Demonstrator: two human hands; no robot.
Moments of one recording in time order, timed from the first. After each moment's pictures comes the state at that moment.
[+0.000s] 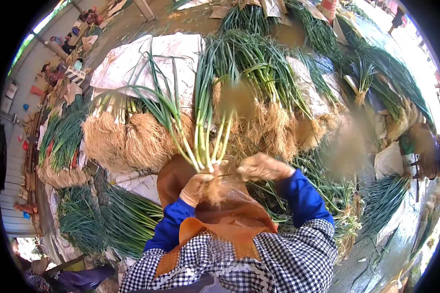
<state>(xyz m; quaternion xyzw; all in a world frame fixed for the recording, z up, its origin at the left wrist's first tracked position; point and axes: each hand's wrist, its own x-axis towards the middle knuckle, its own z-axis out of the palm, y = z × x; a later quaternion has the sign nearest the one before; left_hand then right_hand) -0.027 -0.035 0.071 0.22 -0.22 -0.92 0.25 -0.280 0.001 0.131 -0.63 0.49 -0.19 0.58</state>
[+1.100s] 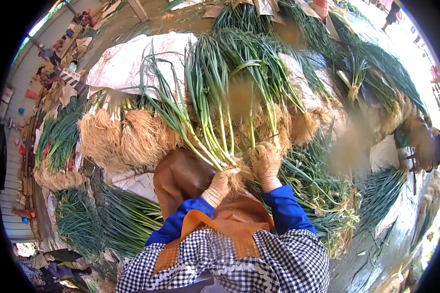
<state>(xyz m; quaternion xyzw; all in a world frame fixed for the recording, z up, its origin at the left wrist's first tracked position) -0.104 0.005 -0.004 0.29 -0.23 -0.86 0.35 -0.265 0.031 0.024 -0.58 0.72 -0.36 -0.10</state>
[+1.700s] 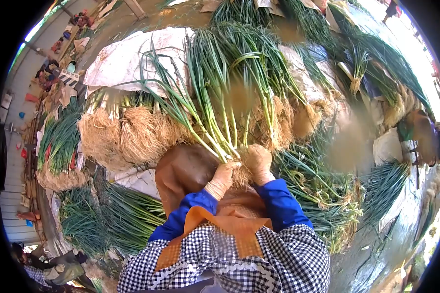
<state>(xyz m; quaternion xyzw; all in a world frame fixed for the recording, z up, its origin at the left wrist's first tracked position) -0.109 0.000 -0.022 0.40 -0.16 -0.87 0.26 -0.238 0.025 0.001 -0.59 0.75 -0.28 -0.12</state>
